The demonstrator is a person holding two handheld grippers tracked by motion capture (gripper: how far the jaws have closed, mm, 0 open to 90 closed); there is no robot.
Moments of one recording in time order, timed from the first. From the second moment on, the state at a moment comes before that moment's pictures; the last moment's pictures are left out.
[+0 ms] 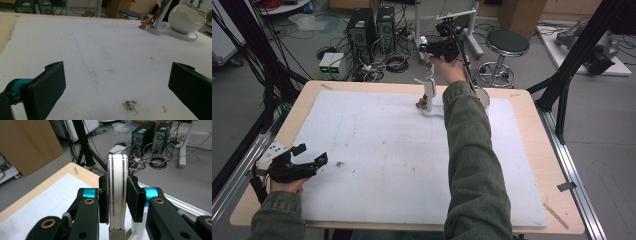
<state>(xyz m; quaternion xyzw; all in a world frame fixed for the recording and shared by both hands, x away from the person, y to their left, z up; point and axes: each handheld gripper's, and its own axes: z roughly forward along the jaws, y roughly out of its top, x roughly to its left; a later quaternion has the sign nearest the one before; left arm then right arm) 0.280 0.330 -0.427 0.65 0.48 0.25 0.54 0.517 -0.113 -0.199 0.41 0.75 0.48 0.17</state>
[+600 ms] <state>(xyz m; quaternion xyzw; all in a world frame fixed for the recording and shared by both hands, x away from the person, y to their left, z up) 0.280 0.330 -0.428 0.65 0.48 0.24 0.54 0.521 -0.108 -0.217 0.40 0.77 0.48 0.14</state>
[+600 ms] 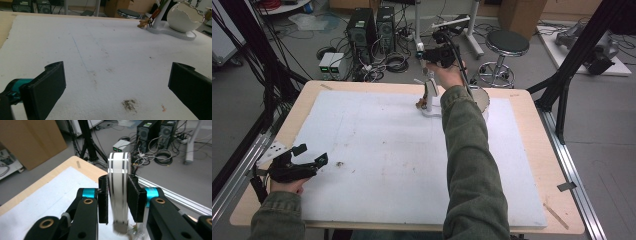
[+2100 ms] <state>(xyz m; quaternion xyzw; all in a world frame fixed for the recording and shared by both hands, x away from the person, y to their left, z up) 0.279 0.329 -0.427 0.65 0.48 0.24 0.54 0.445 -0.169 -0.219 0.38 0.78 0.46 0.21</state>
